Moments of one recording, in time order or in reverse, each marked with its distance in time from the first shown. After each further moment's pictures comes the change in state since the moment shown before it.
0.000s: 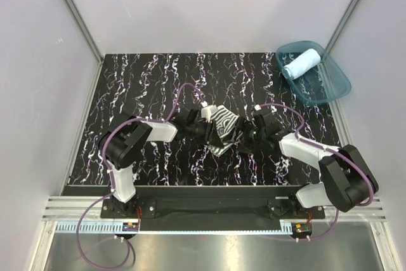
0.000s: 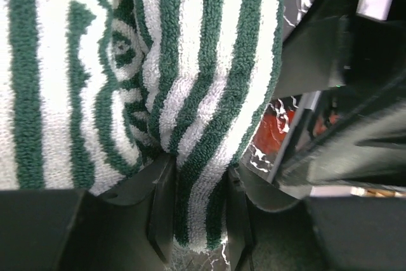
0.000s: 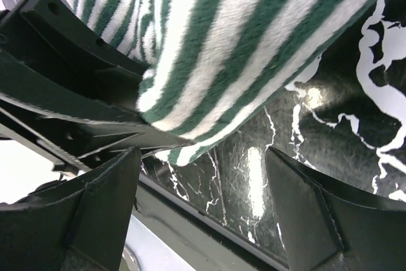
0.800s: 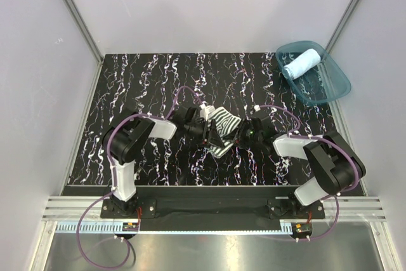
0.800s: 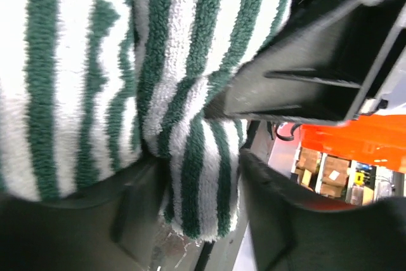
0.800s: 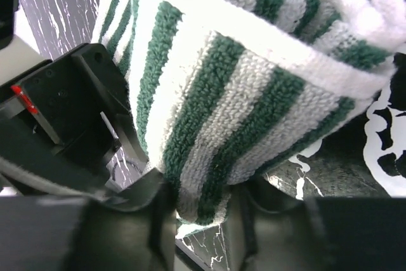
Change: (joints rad) left arm 0.055 0.079 0.018 0.039 0.199 -0.138; right arm 0.003 0.163 -0.075 0.366 0.048 0.082
